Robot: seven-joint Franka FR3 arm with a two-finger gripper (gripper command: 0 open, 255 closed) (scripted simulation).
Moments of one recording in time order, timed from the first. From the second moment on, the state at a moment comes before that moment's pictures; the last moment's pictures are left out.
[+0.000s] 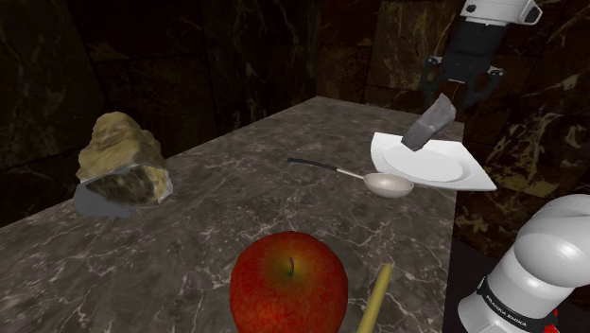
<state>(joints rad) -0.14 -0.90 0.11 -2.23 0.09 1.45 1.14</state>
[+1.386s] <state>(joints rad) -0.13 -0.95 0.12 -2.36 0.10 1.54 1.14</state>
